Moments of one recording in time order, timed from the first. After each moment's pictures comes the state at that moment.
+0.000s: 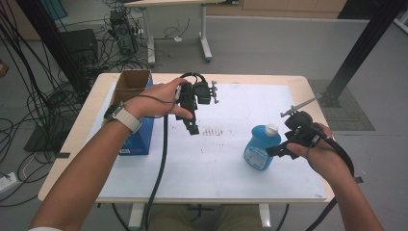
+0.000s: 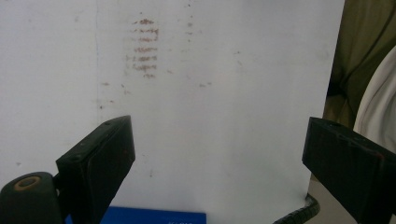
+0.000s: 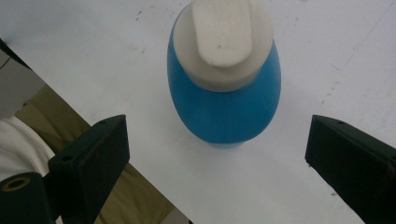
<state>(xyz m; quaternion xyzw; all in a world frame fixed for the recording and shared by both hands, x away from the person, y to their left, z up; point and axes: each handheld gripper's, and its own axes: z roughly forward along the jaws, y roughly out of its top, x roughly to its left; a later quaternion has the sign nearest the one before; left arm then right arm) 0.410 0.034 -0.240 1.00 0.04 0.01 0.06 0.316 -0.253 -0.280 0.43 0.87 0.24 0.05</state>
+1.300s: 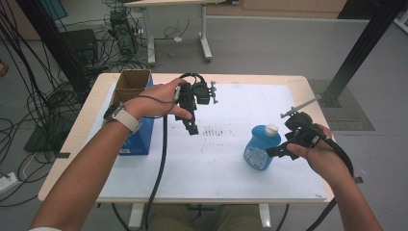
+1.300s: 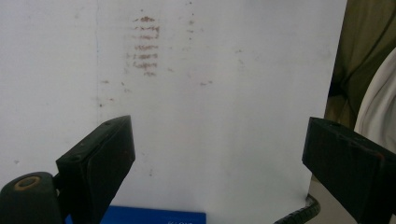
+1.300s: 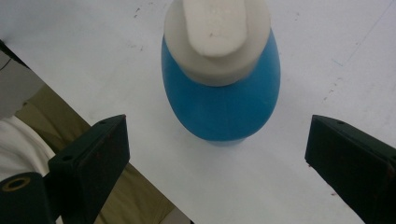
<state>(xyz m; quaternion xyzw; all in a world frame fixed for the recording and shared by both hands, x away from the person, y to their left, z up) 0.411 0.036 -0.242 1.00 0.04 0.01 0.06 0.317 -0.255 -0.284 0.44 0.86 0.24 0.05</state>
